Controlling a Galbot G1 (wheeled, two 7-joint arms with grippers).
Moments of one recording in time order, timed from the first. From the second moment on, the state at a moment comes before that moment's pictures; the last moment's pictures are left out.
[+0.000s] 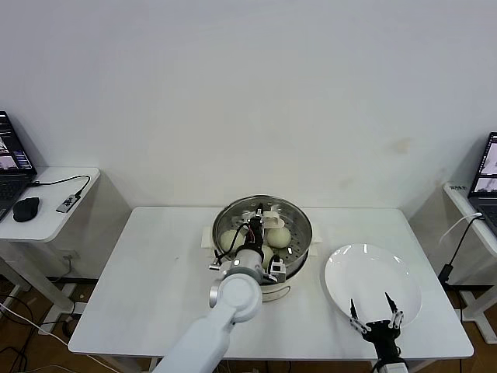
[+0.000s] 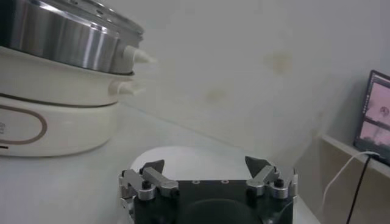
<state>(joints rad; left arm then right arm) 0.82 -1.45 0.12 -1.69 1.40 0.49 0.32 -1.61 1.55 0.79 1.82 -0.23 0.23 -0.12</state>
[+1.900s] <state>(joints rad) 1.65 -1.28 -0.35 -2.14 0.16 -0.05 -0.21 -1.67 1.46 0.73 1.84 -0.08 0.27 -0.16</state>
